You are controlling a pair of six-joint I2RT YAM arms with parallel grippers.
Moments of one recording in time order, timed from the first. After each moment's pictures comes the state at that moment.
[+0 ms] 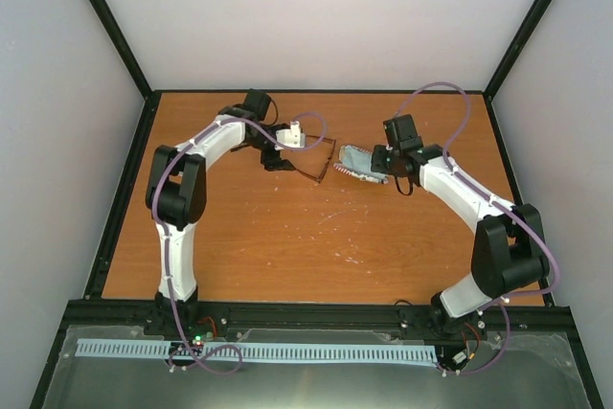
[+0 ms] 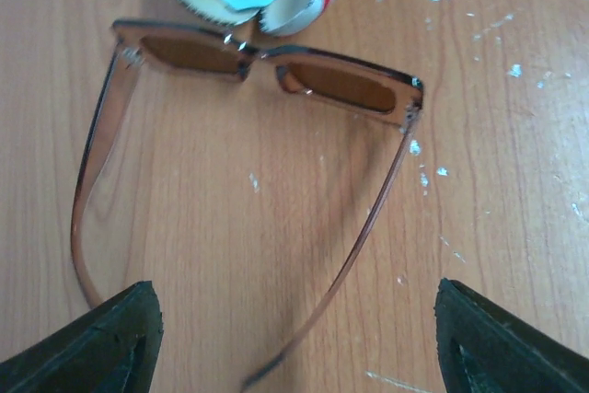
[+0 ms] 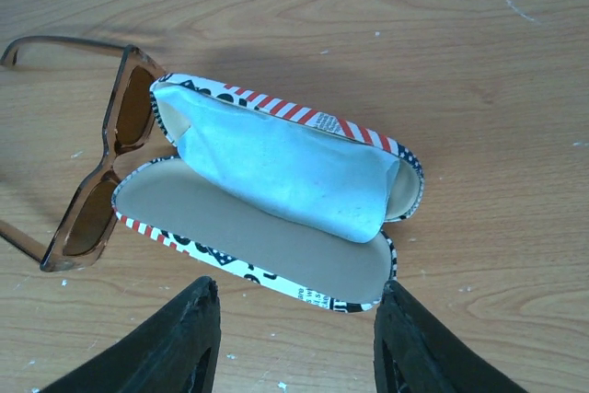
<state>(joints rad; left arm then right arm) -0.33 2.08 1.64 -0.70 0.54 1.17 0.35 1.53 1.12 -0.50 0.08 0.41</state>
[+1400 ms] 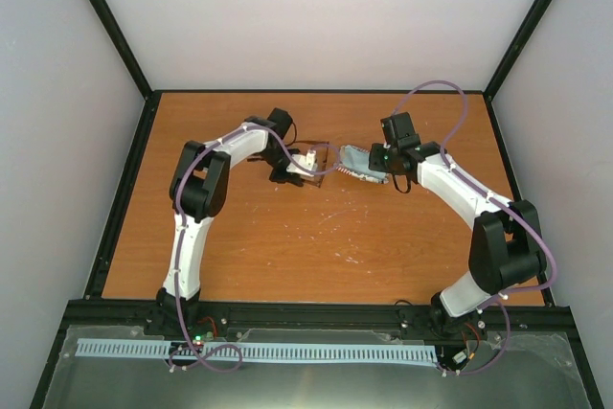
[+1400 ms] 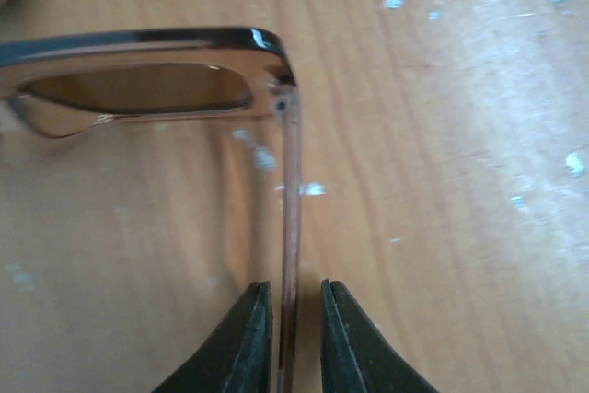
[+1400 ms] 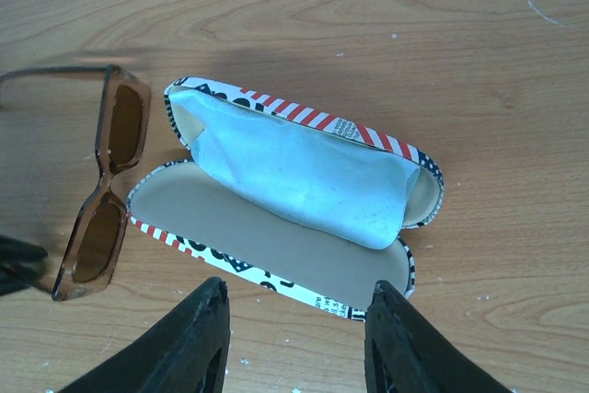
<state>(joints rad) -0.42 2.28 1.78 -0.89 0.50 1.44 0.36 1.56 1.14 -0.50 0.06 0.42</state>
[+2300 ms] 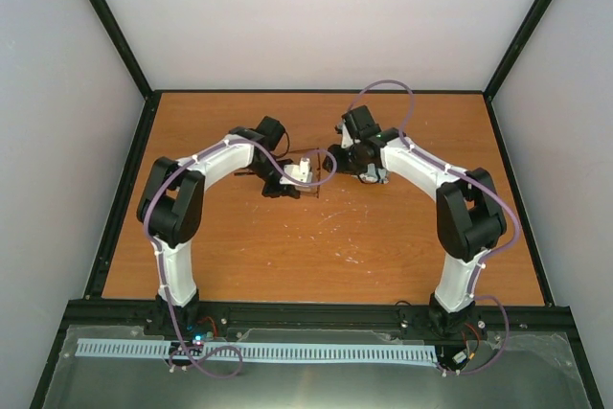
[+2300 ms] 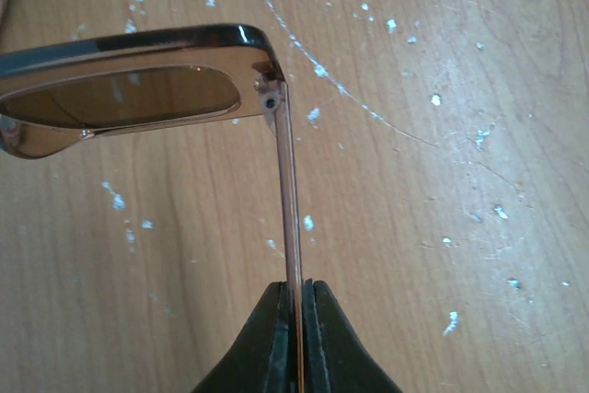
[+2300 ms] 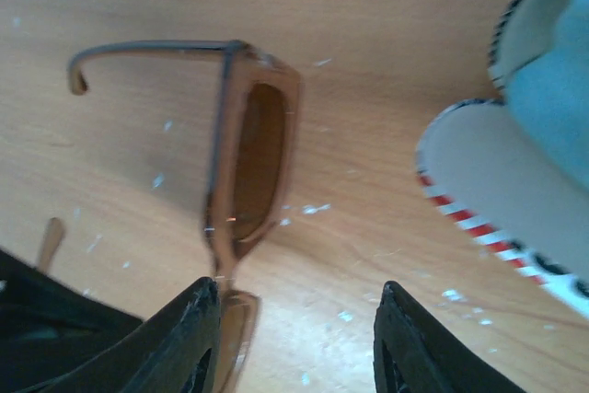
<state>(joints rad) -0.46 1.94 1.44 -0.86 0.55 1.29 0.49 1.84 1.39 -0.56 -0.25 0.43</state>
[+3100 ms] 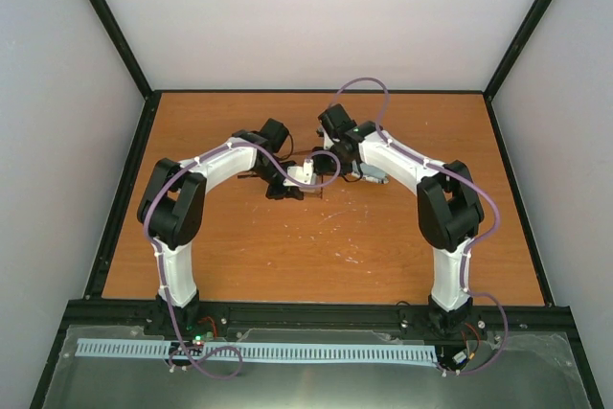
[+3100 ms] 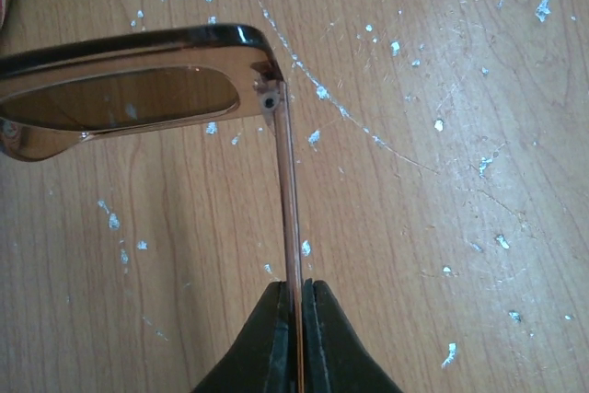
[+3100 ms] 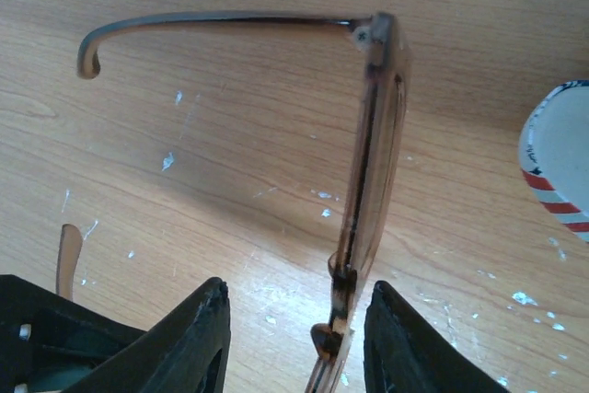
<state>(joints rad) -0.49 1.93 1.40 -0.81 0.55 1.23 0.59 1.97 1.57 -0.72 -0.24 0.46</state>
